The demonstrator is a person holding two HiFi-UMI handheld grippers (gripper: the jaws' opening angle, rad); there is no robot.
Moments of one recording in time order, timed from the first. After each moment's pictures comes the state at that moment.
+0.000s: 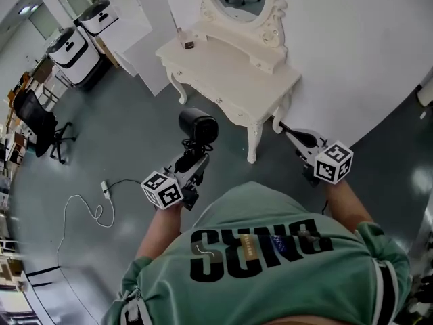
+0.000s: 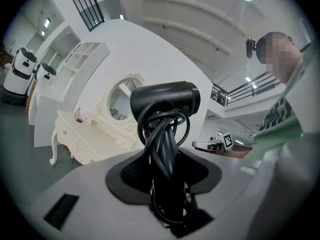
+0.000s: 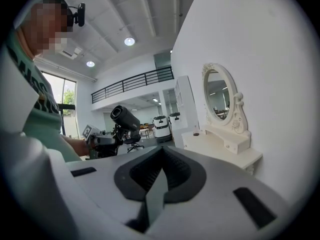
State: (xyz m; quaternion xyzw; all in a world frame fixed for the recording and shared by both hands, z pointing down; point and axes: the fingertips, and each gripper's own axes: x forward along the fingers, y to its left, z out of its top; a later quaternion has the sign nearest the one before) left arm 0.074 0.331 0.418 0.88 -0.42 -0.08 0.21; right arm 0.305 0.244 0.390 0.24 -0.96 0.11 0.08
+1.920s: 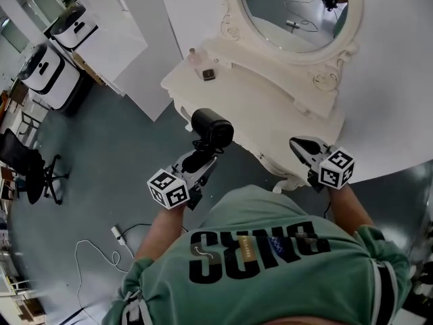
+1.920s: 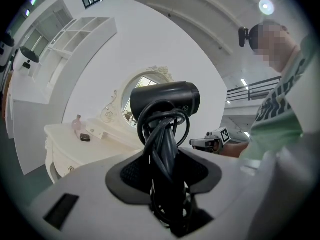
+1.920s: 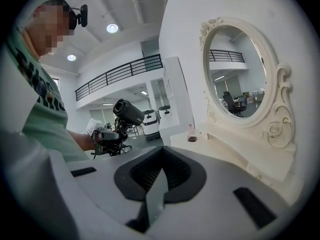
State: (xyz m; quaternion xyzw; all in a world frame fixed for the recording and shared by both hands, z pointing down) left arm -0.217 -0.045 0.444 0.91 -0.34 -0.04 0.23; right arm 0.007 -0.094 0.424 0.28 -0.94 0.15 0.12
